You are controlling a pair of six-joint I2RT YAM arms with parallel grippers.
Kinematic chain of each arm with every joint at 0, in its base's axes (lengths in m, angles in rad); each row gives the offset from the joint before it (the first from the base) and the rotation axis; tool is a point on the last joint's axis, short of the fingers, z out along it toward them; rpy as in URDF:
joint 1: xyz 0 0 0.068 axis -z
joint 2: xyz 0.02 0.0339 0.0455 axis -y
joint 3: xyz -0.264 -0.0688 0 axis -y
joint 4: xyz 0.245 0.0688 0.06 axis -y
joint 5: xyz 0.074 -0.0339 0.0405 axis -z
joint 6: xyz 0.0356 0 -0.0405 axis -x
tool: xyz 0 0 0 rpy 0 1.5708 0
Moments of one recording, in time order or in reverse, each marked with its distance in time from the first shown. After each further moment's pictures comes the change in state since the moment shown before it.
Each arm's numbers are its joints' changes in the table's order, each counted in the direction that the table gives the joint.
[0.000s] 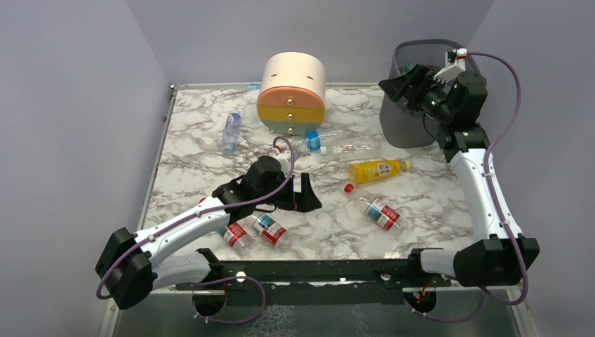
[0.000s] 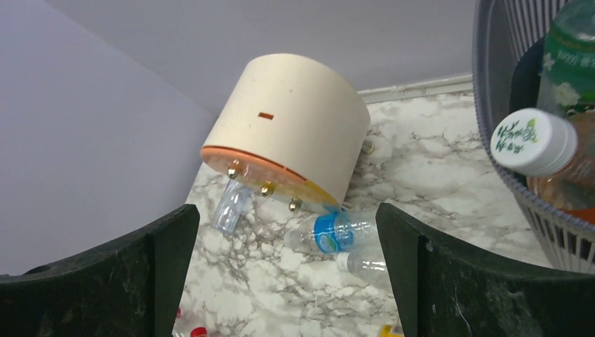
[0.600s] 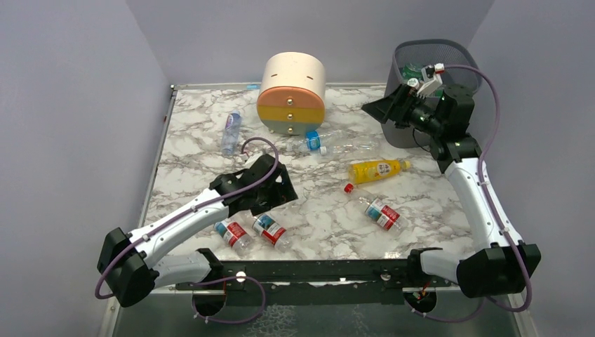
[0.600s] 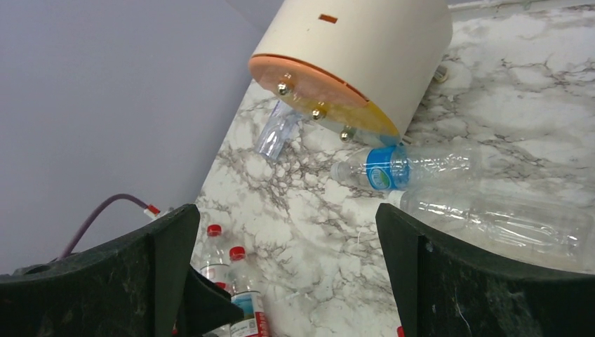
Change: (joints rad) left arm -0.003 -0.015 0.153 -0.480 -0.386 0.381; right arm -0.058 0.068 -0.127 -0.027 -0.186 -0.016
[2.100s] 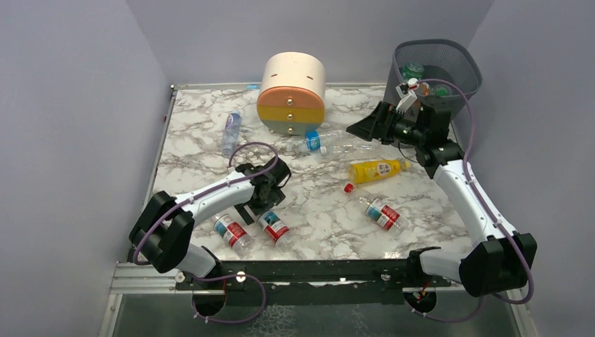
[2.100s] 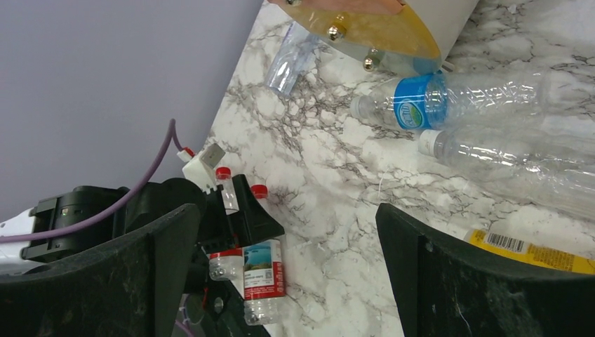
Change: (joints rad) left arm -0.090 -0.315 0.019 -0.244 -0.187 0.328; right arm -0.095 -0.008 -0.120 -0.006 -0.071 0.015
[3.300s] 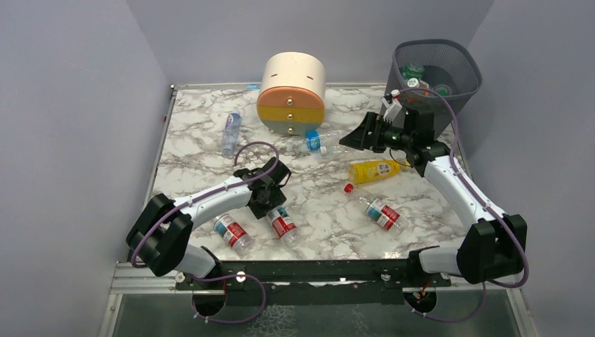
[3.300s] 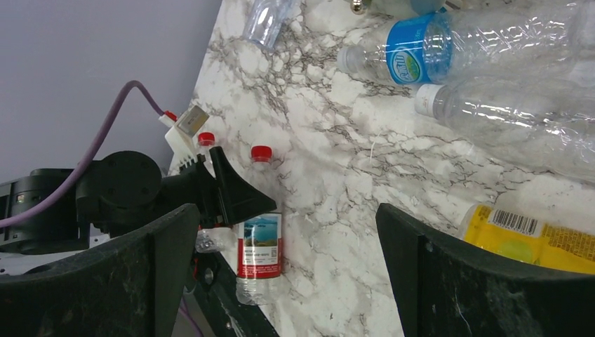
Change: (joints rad) left arm 0.000 0.019 -0.071 0.220 0.059 -0.082; right arm -0.034 -0.084 -0.059 -0.002 -0.029 0.051
